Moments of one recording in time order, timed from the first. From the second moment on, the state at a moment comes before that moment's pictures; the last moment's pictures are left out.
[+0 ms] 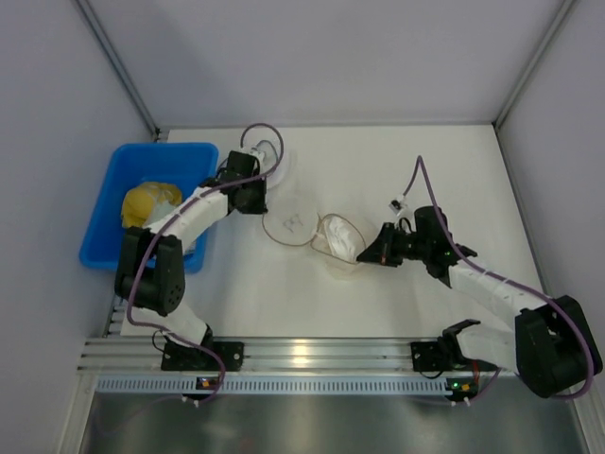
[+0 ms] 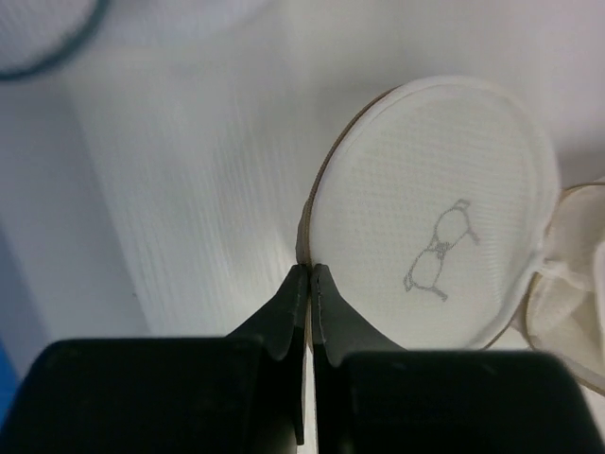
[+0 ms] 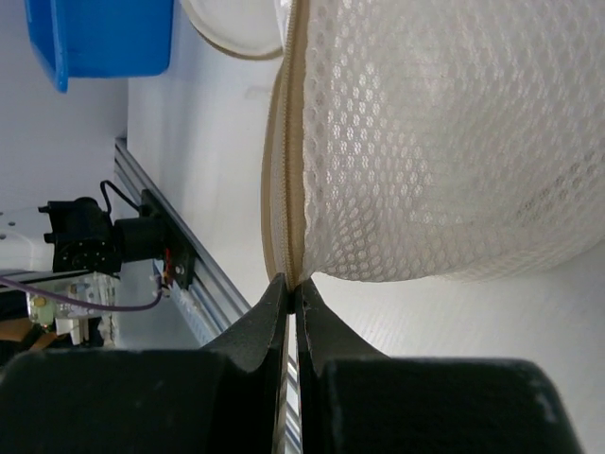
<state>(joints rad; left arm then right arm) -0.31 1.68 1.13 -0.43 0.07 -0.25 0.38 1.15 0.49 0.03 -0.64 0.68</state>
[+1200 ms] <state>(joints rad) -1.13 1.59 1.24 -0.37 -0.47 0.50 0.21 1.22 0.59 -0.10 -0.91 0.57</state>
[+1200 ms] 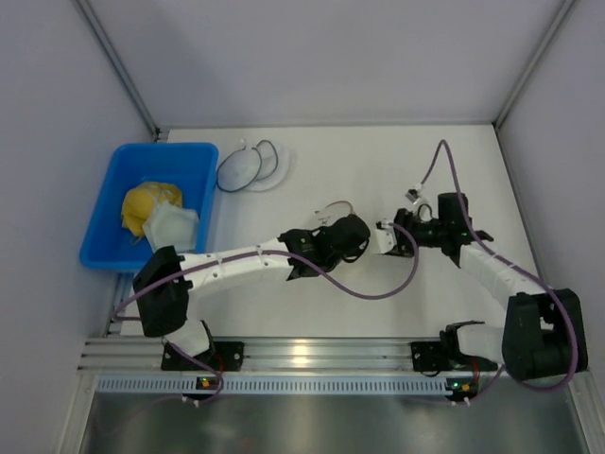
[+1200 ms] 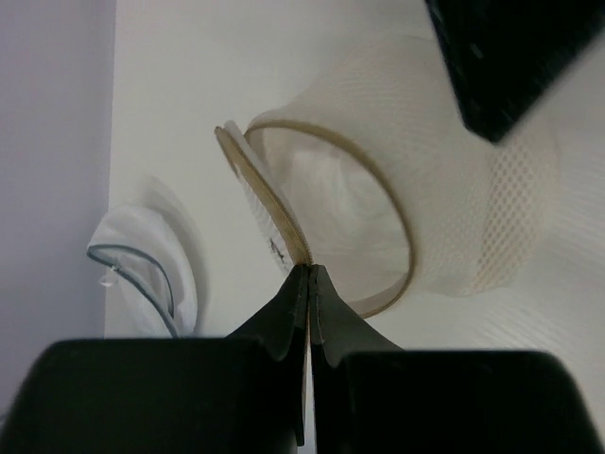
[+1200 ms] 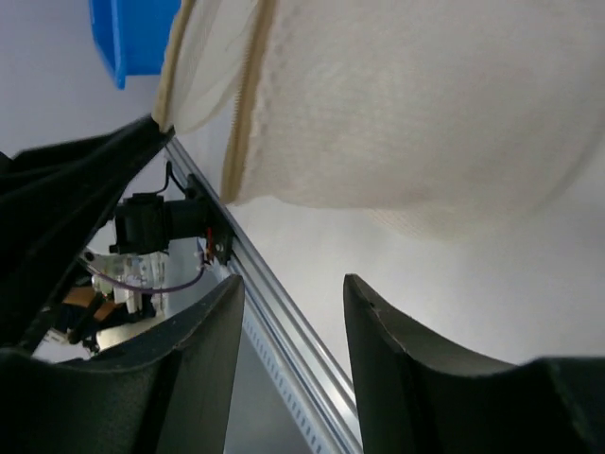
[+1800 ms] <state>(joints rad) -1.15 1.54 1.26 -0.39 -0.09 0.32 -0.29 1.31 0.86 -0.57 -0.95 0.07</state>
